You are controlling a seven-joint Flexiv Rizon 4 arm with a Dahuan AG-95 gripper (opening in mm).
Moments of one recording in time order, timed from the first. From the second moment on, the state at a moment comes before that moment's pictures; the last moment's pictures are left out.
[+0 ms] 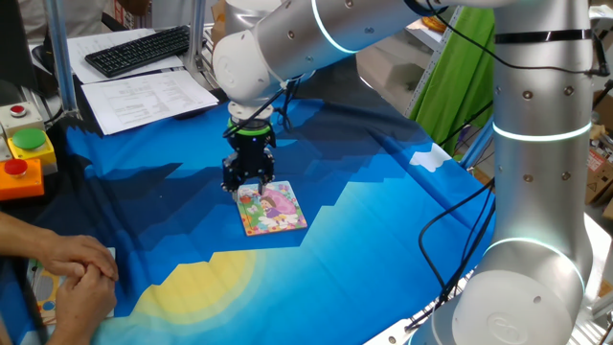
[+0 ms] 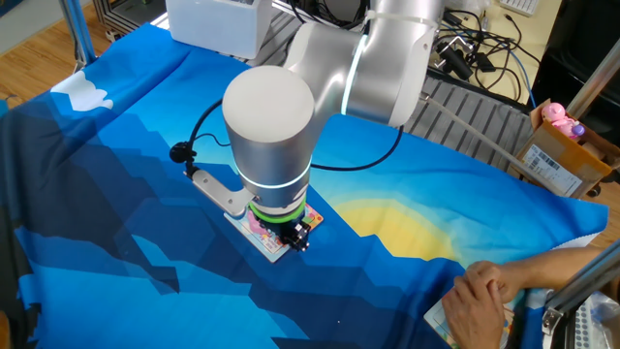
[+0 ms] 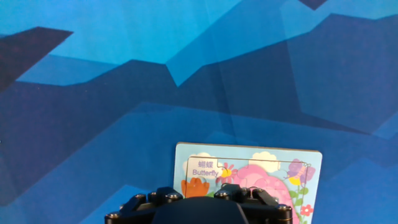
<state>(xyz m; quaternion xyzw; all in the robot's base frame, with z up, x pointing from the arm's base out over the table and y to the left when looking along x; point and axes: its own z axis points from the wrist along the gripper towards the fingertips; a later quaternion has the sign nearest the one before) 0.531 0.044 0.011 -0.07 -0.99 0.01 0.09</state>
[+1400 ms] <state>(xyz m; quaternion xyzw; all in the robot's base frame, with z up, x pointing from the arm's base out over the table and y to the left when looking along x) 0.538 0.042 0.014 -0.06 -0.99 0.01 0.10</state>
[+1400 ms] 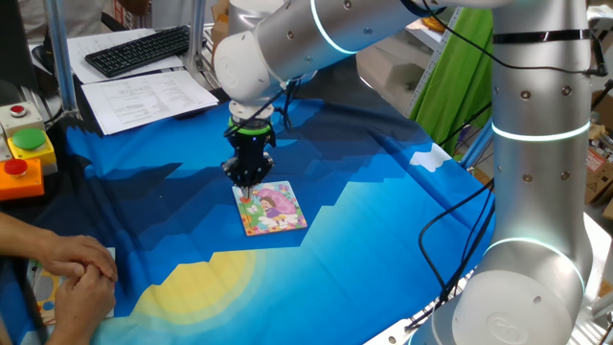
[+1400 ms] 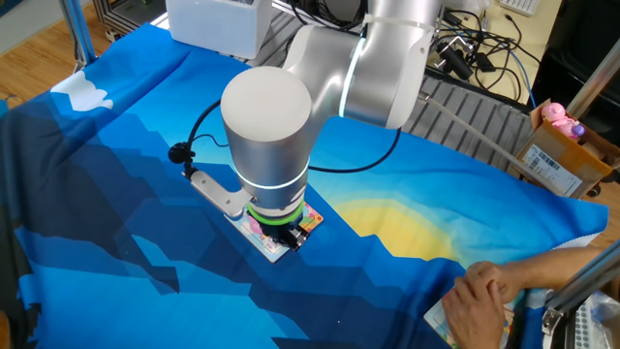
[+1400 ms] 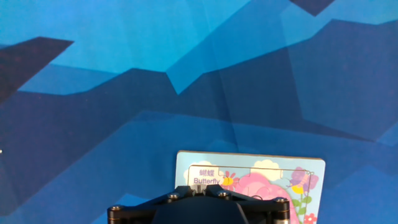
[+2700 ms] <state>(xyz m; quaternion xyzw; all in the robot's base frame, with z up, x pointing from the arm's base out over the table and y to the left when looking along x) 0.543 -0.023 0.089 -0.05 -0.99 0.00 0.11</state>
